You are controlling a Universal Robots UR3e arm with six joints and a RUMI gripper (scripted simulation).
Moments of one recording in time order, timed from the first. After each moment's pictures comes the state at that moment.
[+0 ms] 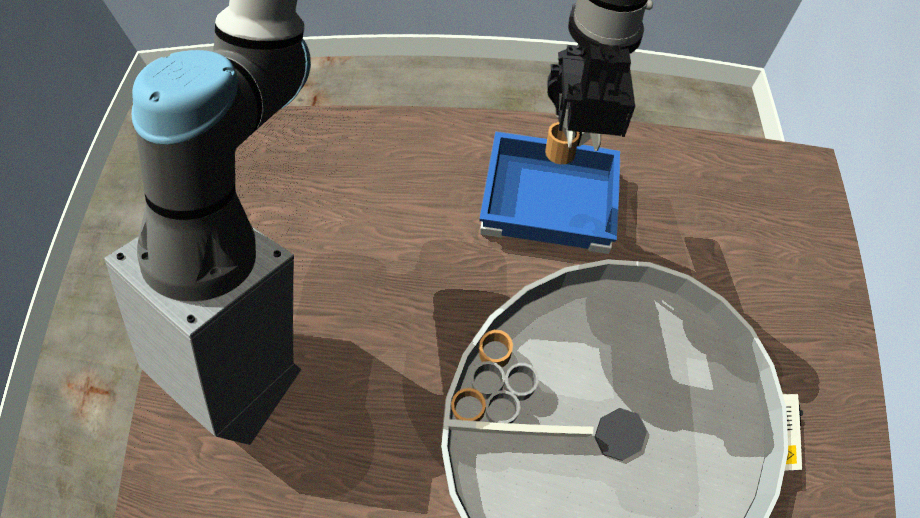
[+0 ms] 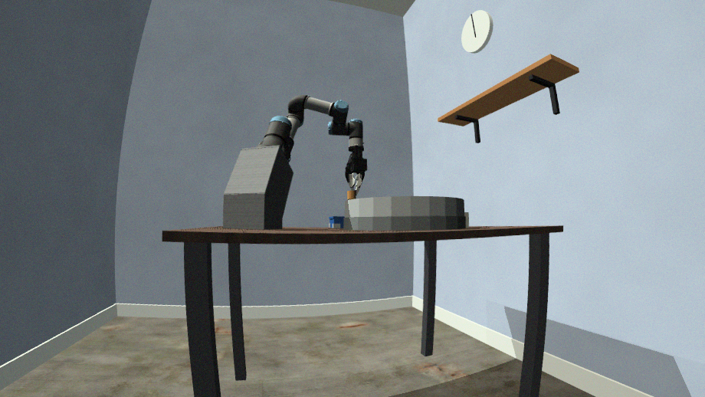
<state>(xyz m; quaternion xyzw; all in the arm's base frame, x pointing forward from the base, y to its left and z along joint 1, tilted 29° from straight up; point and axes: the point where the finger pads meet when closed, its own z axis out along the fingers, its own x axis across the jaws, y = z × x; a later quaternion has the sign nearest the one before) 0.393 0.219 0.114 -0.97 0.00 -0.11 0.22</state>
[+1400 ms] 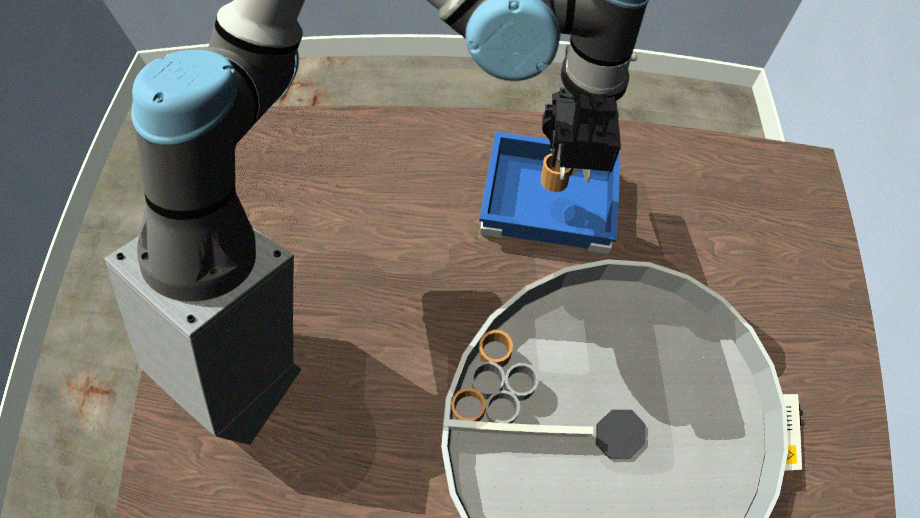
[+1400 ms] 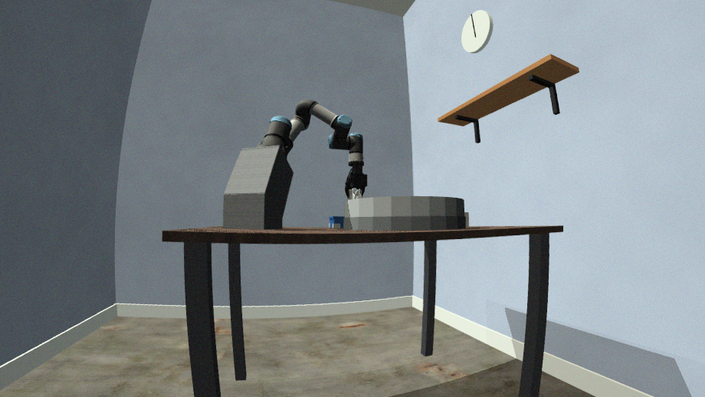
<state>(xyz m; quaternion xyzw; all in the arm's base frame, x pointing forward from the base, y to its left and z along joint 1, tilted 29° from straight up) 0.408 0.249 0.053 -0.97 0.00 -0.11 0.22</state>
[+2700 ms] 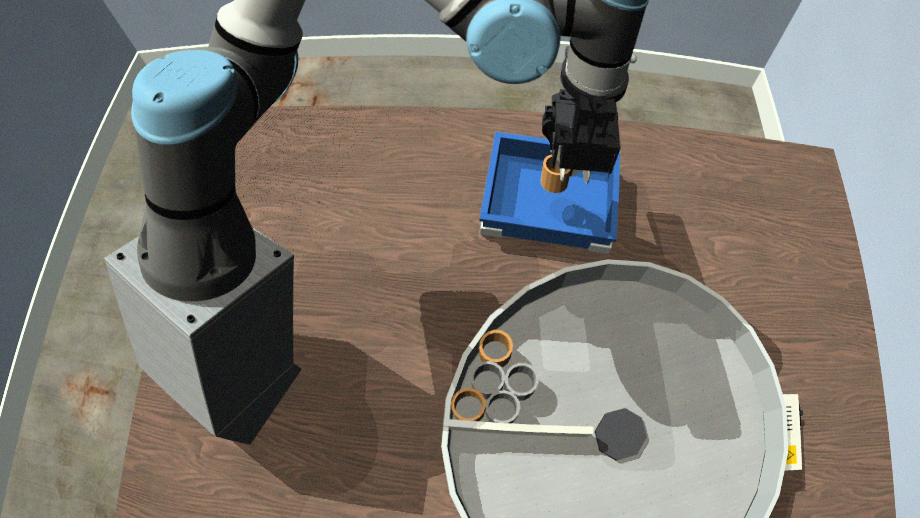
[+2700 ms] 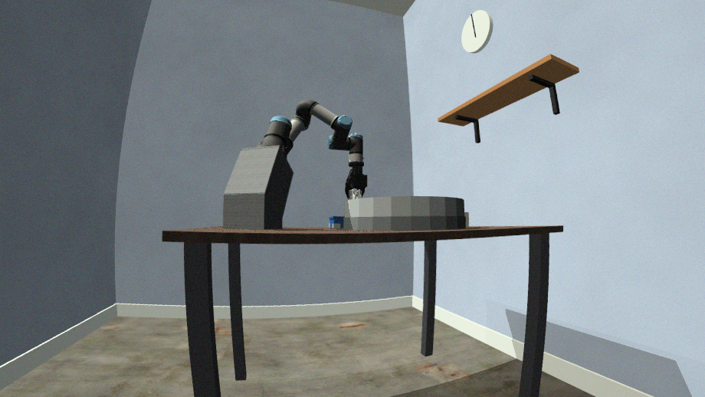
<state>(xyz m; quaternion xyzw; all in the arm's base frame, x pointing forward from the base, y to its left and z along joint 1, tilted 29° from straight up) 0.409 0.250 0.050 -0.97 0.00 -0.11 0.22</state>
